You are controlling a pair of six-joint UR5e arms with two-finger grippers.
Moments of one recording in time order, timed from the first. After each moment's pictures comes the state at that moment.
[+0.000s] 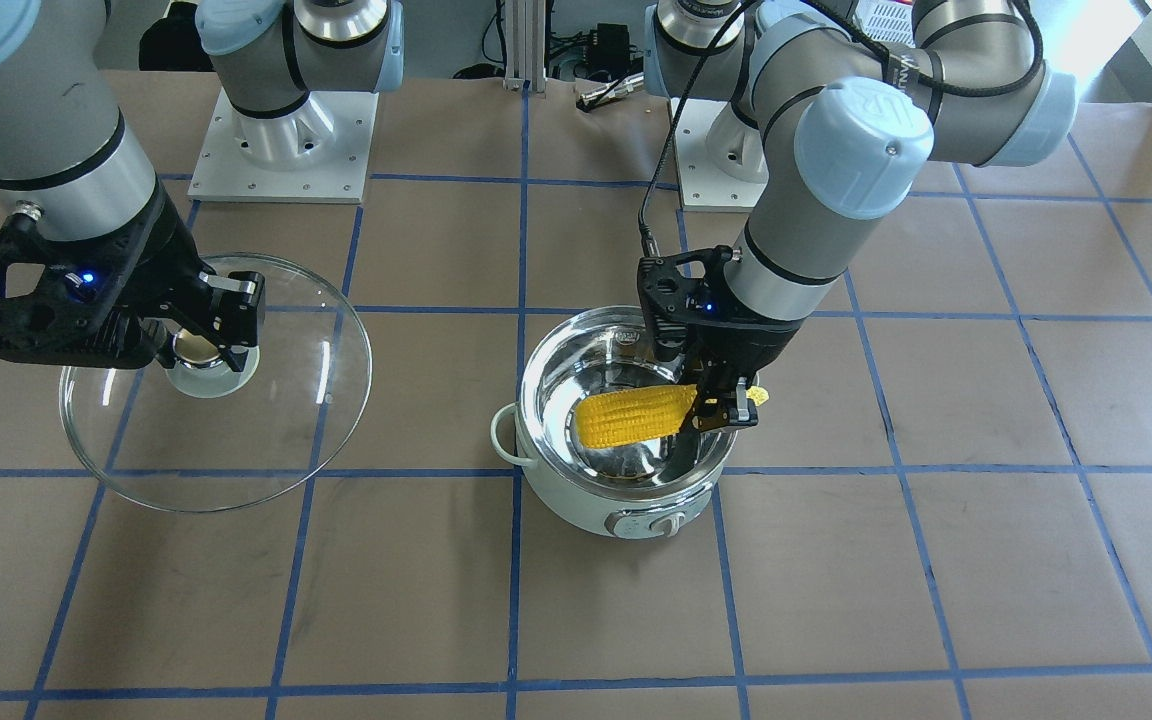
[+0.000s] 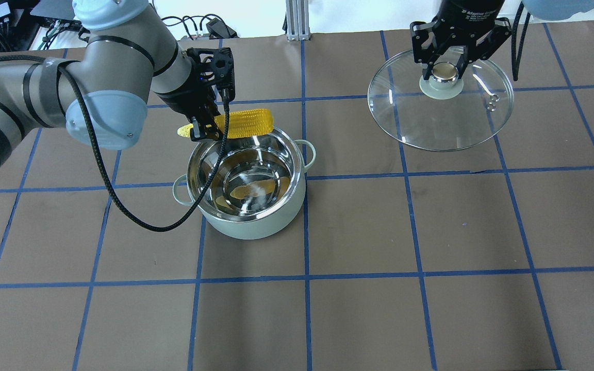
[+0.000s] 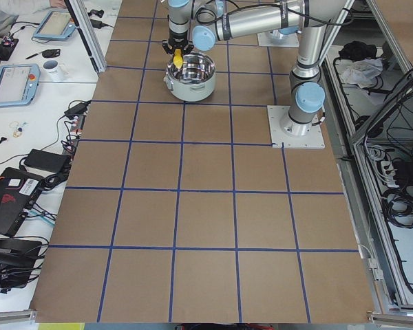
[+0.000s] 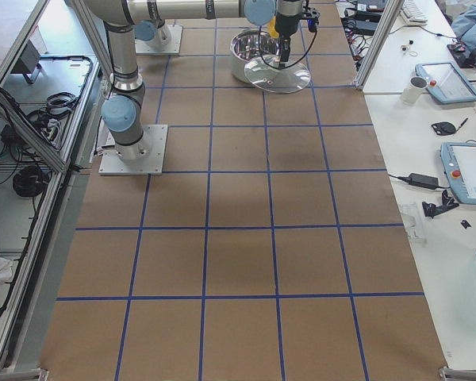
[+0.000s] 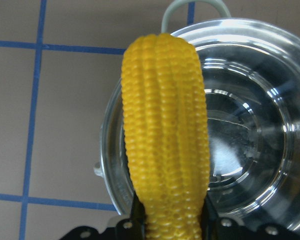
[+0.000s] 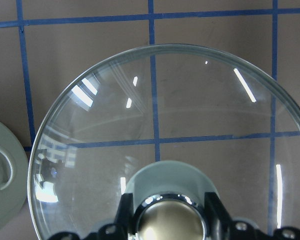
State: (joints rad) left arm -1.64 -1.76 -1.69 -1.15 1.42 1.41; right arm 1.58 -1.37 1.34 -1.56 -1.60 0.05
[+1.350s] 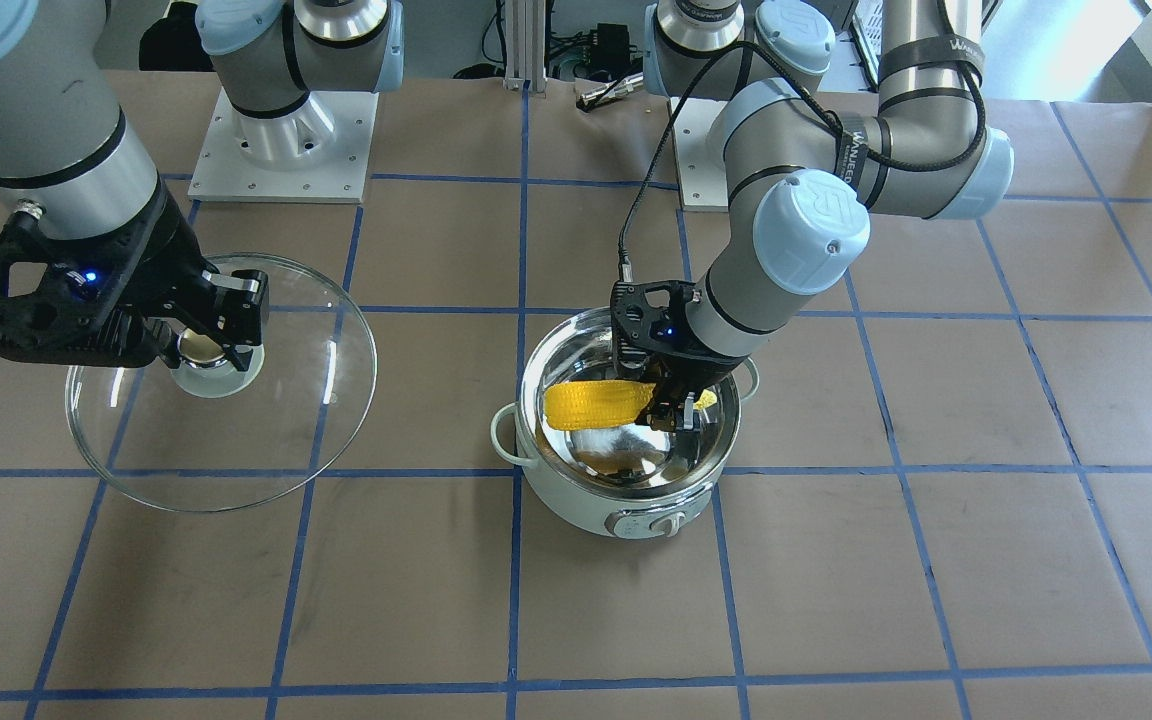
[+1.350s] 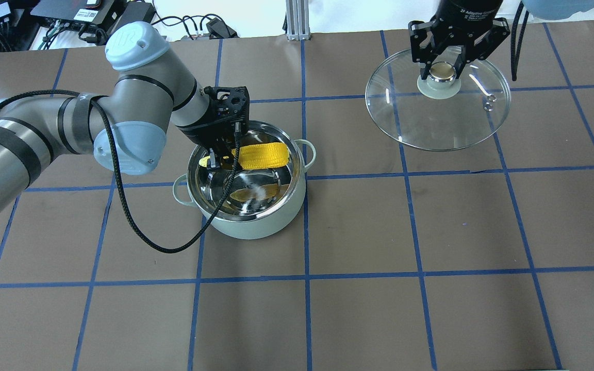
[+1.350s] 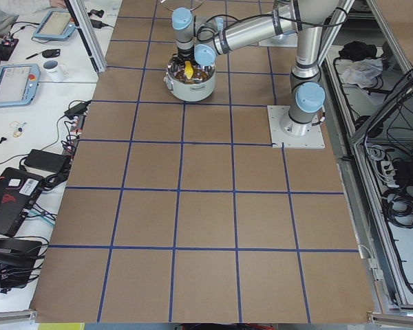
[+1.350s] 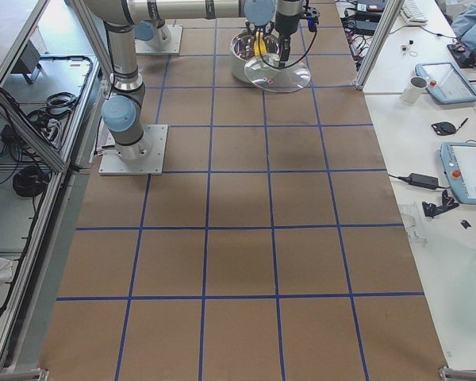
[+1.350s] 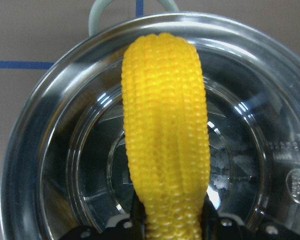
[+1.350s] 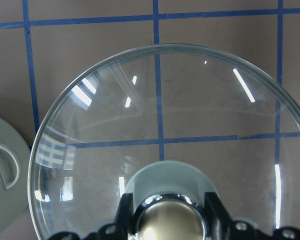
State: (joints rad) left arm -1.65 -1.81 -1.80 -1.11 1.33 1.47; right arm 1.58 -1.37 1.34 -1.56 -1.58 0.05
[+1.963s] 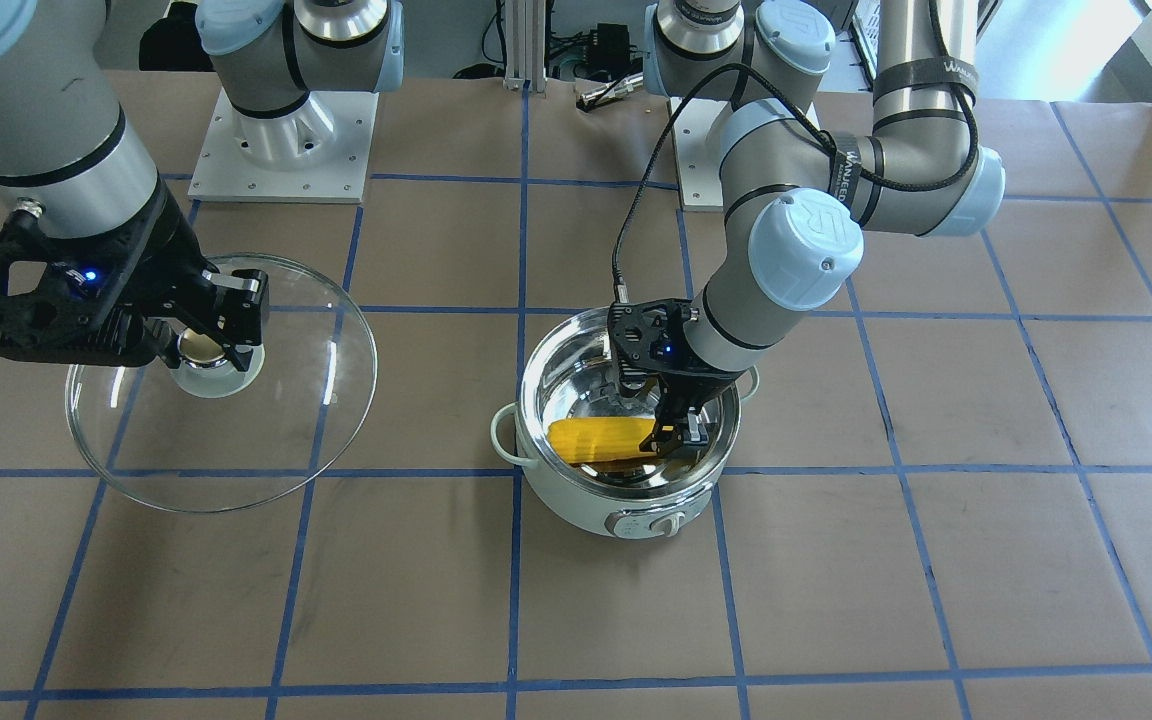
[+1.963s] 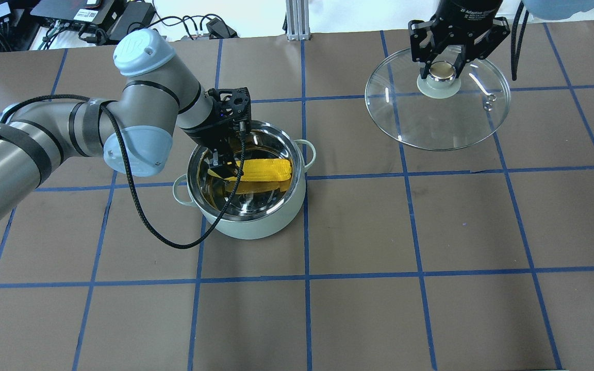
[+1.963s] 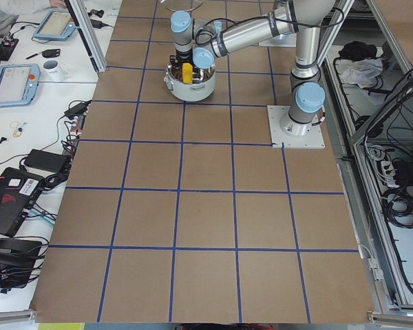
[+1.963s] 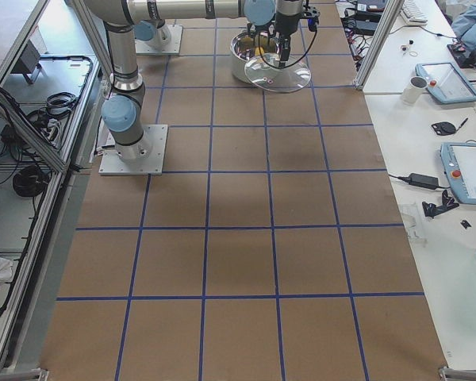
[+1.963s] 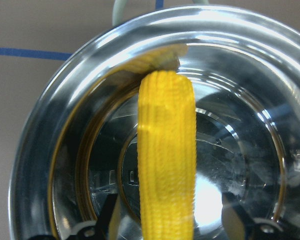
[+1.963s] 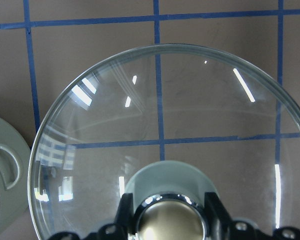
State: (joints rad) left arm -1.65 -1.84 -1.81 -1.07 1.33 1.40; right arm 1.58 -1.37 1.34 -1.57 -1.58 0.05
